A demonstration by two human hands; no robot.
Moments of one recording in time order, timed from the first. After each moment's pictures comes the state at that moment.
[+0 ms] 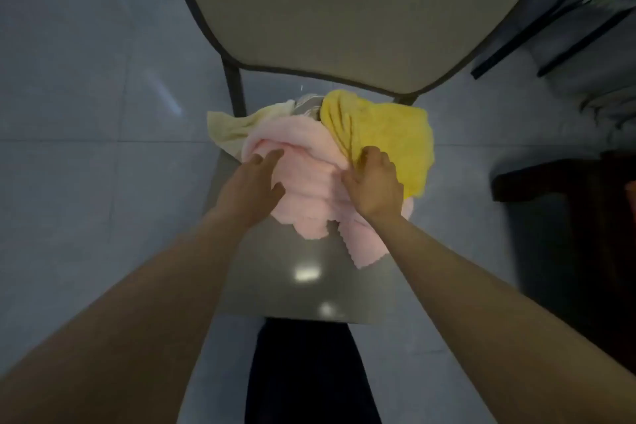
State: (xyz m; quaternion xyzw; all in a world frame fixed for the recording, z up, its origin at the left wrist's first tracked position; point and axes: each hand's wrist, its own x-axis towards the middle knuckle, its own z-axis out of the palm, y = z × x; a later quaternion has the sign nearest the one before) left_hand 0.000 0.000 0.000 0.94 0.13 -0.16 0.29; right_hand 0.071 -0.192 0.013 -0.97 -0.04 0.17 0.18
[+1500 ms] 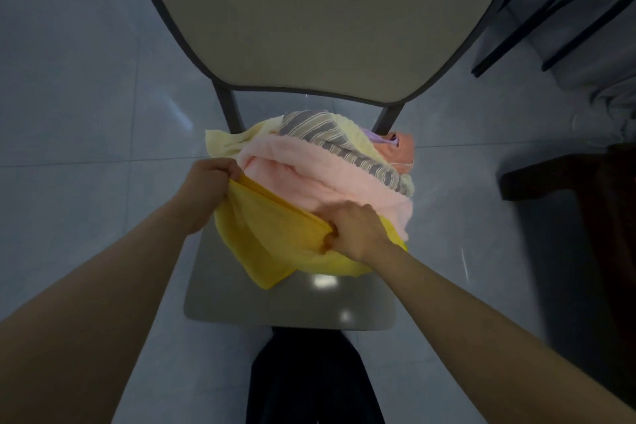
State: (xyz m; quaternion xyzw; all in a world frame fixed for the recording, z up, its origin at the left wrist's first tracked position) left_hand 0.012 0.030 0.045 0.71 0.36 -0.11 0.60; right_hand 0.044 -0.215 0.002 -0.91 -0.31 0.27 0.09
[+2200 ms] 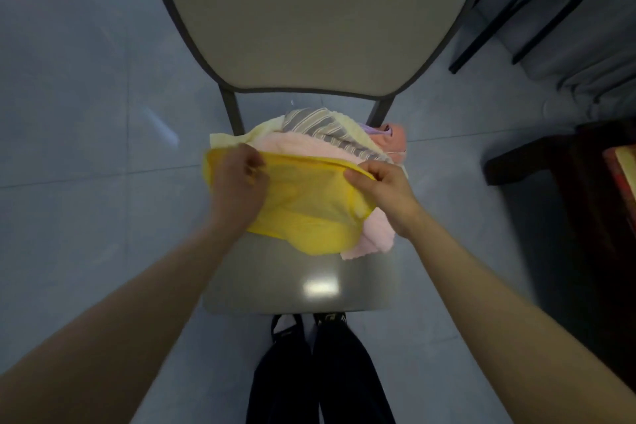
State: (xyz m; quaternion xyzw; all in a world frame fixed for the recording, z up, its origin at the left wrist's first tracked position) left_hand -0.018 0.004 0.069 0.88 0.23 0.04 0.42; right_hand 0.044 -0.217 0.067 -0.77 0.05 0.25 0.59
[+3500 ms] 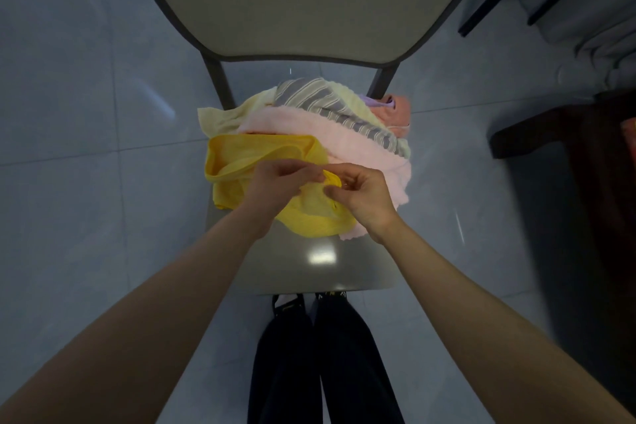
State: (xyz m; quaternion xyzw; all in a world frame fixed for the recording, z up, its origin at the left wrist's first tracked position) left_hand -0.013 -0.049 0.062 0.68 0.27 -0.17 0.66; right_hand 0.010 -0.201 0.035 -0.74 0.04 0.25 0.62
